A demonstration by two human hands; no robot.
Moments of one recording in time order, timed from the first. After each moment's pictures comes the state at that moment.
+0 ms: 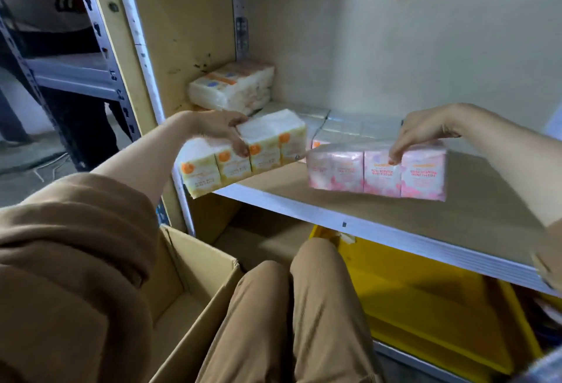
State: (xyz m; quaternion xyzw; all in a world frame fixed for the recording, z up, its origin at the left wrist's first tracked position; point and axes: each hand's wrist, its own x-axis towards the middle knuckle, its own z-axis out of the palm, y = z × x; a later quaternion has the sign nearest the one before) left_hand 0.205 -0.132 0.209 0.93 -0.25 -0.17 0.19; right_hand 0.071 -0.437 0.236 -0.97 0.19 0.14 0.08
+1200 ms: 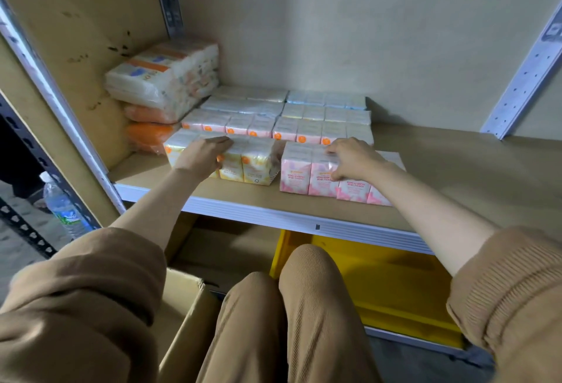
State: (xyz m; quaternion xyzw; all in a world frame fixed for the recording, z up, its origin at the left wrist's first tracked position) left_hand 0.276 -0.204 0.096 0.93 -0.36 0.08 0.07; right_hand 0.125 -0.446 0.122 -0.99 0.13 -0.01 0.03
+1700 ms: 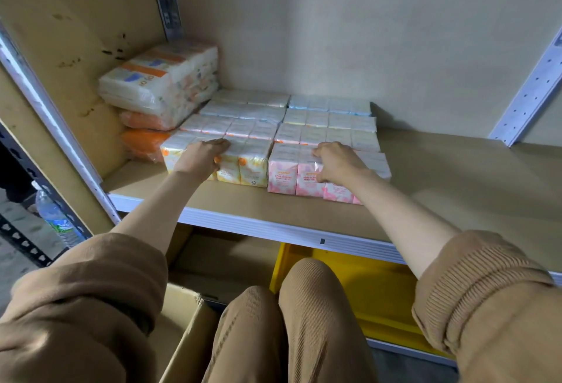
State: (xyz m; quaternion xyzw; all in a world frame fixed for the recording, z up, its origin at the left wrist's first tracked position) left_hand 0.304 -0.210 0.091 0.93 -0.33 0.08 0.10; right_hand 0.165 -0.432 0.113 -0.99 0.14 -0.03 0.02
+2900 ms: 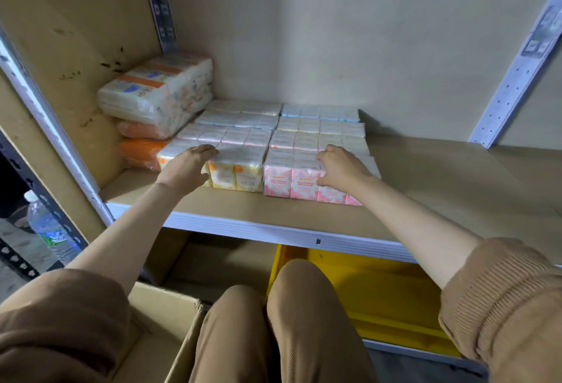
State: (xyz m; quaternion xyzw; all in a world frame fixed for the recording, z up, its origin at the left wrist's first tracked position) left_hand 0.293 -0.186 0.098 0.92 -0.35 0.10 0.12; right_hand 0.137 -0.425 0.124 -0.99 0.16 -0.05 0.02
